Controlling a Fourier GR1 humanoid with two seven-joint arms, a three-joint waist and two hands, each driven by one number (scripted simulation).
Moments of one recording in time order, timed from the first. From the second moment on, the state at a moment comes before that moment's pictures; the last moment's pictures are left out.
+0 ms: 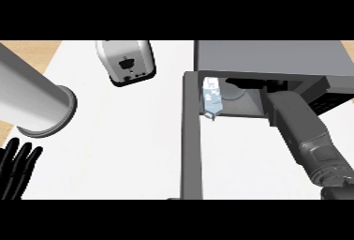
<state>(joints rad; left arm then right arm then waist) 0.43 0.01 0.07 -2.32 0.10 -0.30 0.04 -0.99 -0.23 -0.25 -0.20 0.15 -0.39 -0.67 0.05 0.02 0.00</state>
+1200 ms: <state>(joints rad) 0.45 0.03 -0.02 -2.31 0.10 -0.30 0.05 -0.50 -0.06 -0.23 -0.45 0.06 -0.13 -0.81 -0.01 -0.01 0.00</state>
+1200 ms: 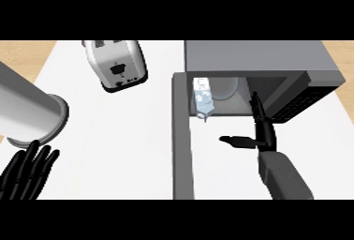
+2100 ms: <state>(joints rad) 0.24 0.05 -0.18 -2.11 0.02 -0.40 0.07 0.10 -0.06 -0.11 -0.99 -0.05 0.18 -0.86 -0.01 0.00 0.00</state>
